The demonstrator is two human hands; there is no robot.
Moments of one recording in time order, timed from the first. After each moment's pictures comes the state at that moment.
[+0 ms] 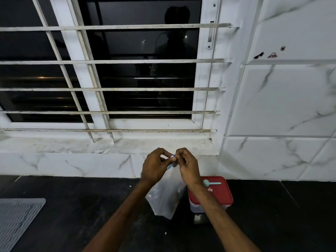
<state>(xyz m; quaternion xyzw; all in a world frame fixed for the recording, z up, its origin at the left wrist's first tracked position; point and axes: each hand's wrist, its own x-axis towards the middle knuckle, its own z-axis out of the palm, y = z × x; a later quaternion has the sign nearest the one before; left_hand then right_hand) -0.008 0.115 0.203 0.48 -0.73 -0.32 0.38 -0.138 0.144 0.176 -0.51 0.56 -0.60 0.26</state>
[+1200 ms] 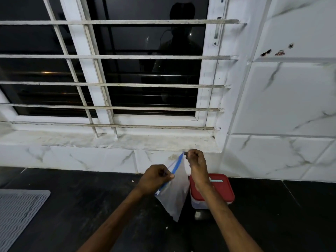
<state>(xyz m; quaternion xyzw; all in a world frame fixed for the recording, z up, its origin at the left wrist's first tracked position) 0.027 0.136 0.172 0.46 -0.72 -0.46 0.26 -0.154 0.149 0.152 -0.38 0.56 -0.65 0.34</state>
